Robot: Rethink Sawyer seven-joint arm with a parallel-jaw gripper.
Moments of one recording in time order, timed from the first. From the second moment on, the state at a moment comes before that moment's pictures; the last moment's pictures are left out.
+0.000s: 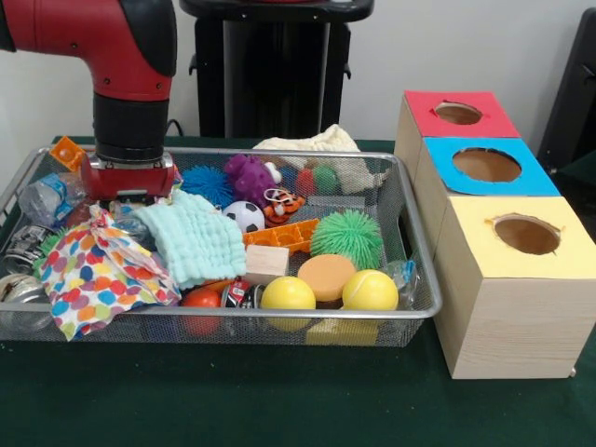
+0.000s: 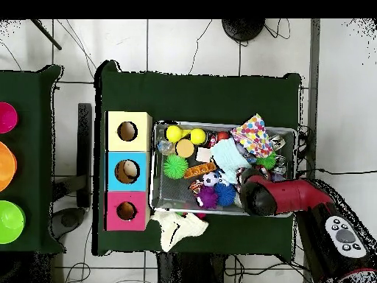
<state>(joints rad) -0.75 -0.50 0.26 1.65 -0.87 0.22 1.47</state>
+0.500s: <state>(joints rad) -0.72 -0.51 0.22 1.67 -0.79 0.21 1.47</state>
